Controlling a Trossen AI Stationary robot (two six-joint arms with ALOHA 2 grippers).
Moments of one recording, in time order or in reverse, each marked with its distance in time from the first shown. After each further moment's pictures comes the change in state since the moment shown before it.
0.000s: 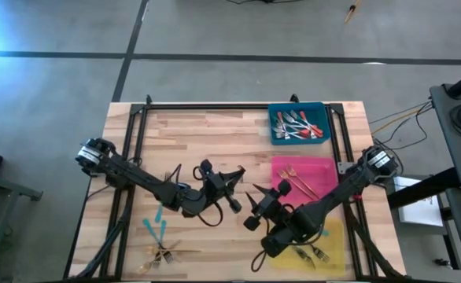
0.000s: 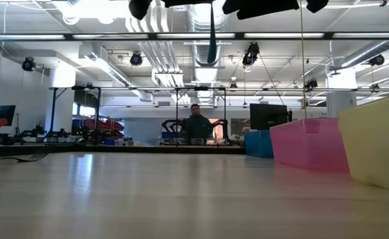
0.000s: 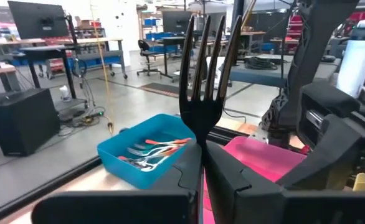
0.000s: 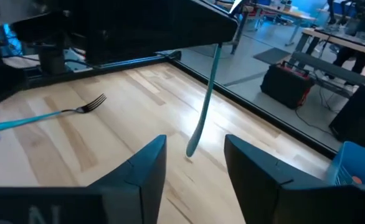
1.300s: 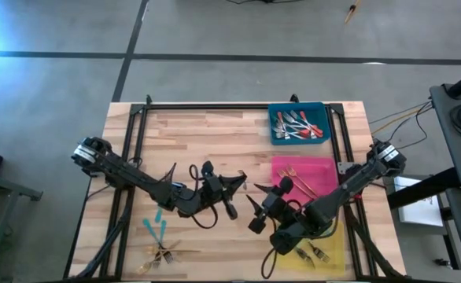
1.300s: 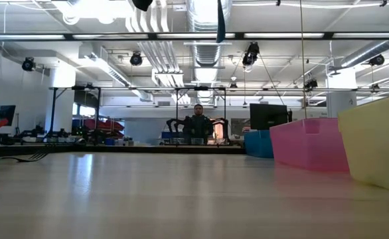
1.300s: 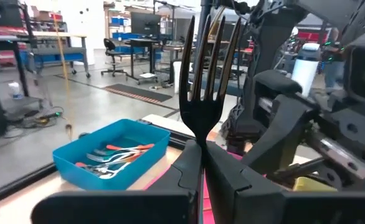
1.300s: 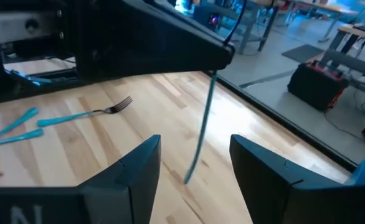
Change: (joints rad) left arm -0.025 -0.044 -0.001 0.009 0.129 -0.046; right arm 0.016 -0.102 0.008 0.052 -0.096 -0.156
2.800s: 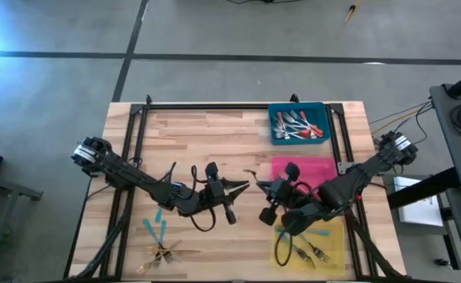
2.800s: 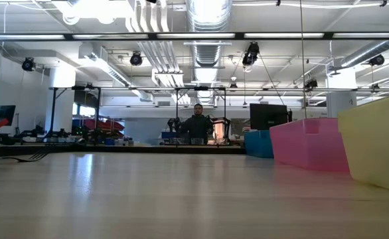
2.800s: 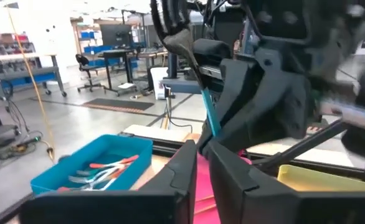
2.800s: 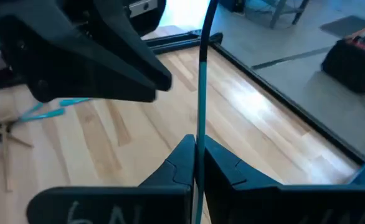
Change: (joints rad) left arm -0.001 -0.002 0.000 0.030 0.121 0.135; right arm -0.056 -0.168 -0.004 -0.122 -0.213 -0.054
